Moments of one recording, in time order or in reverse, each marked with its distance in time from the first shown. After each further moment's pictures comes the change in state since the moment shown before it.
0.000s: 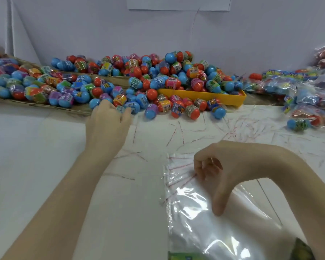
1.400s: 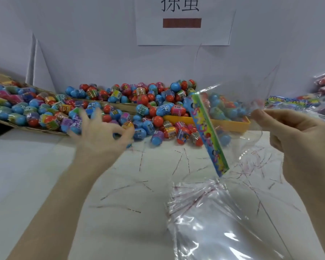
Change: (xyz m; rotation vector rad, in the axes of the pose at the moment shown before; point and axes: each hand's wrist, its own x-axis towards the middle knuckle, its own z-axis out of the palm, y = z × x) left_hand 0.016 -0.014 -0.042 -0.296 -0.413 0.056; right_hand -0.015 0.022 -0.027 0.974 1.351 -0.301
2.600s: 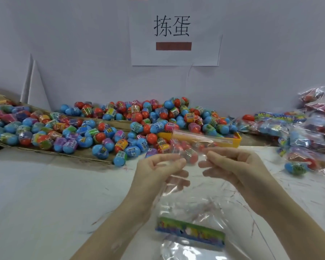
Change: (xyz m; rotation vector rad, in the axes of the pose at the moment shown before) left_hand -0.016 0.060 0.076 -0.885 -0.148 -0.141; right_hand -0.009 0.017 0.021 0.075 -0.410 0.411
